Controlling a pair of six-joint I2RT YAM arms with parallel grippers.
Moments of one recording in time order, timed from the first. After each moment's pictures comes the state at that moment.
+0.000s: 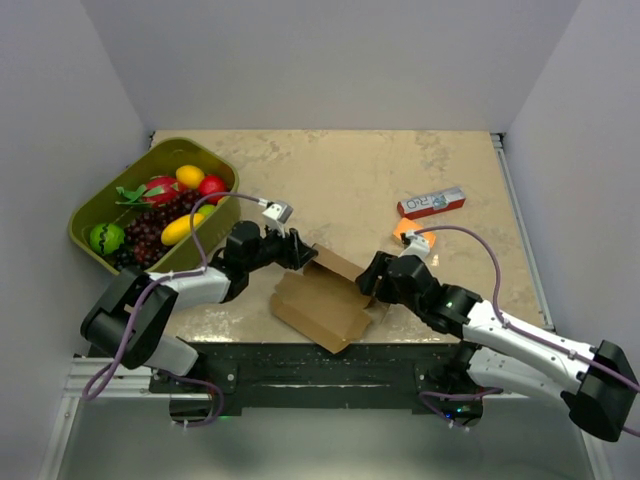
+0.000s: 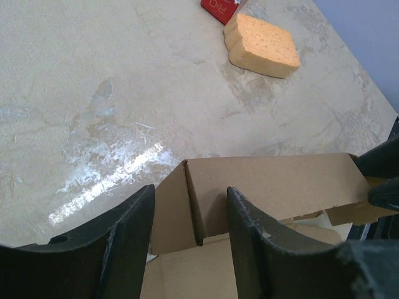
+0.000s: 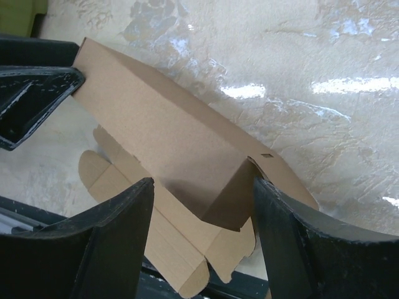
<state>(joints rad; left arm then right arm) -0.52 1.46 0.51 0.64 0.38 -0.37 0.88 0.90 0.54 -0.31 0.33 0.96</state>
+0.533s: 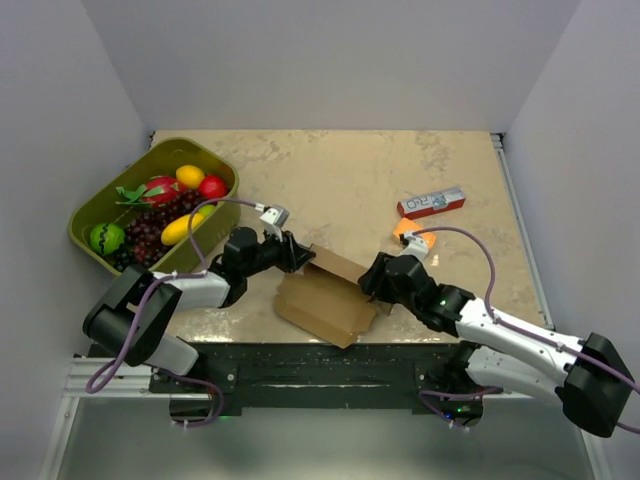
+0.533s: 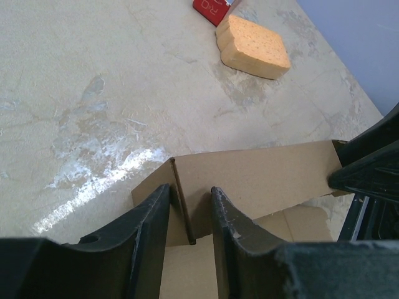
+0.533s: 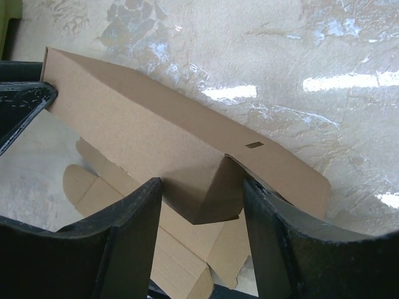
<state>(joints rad) -0.52 1.48 0.45 0.75 0.39 -0.40 0.84 0.96 0.49 -0.23 0.33 0.94</state>
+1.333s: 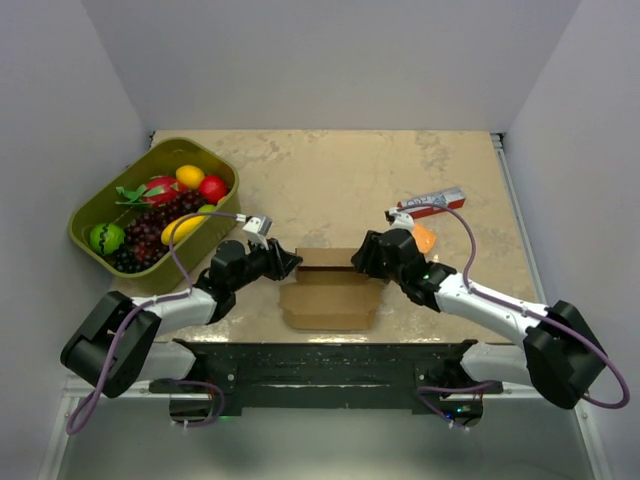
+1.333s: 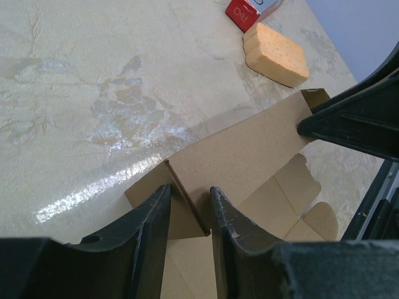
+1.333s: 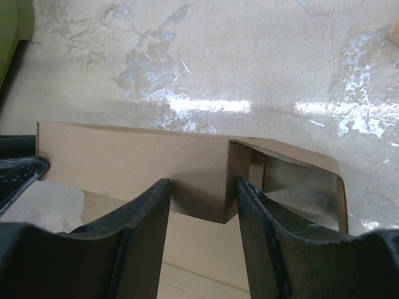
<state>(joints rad) -0.52 1.29 0.31 0.71 0.28 -0.47 0.72 1.21 0.61 -0.02 0.22 0.74</state>
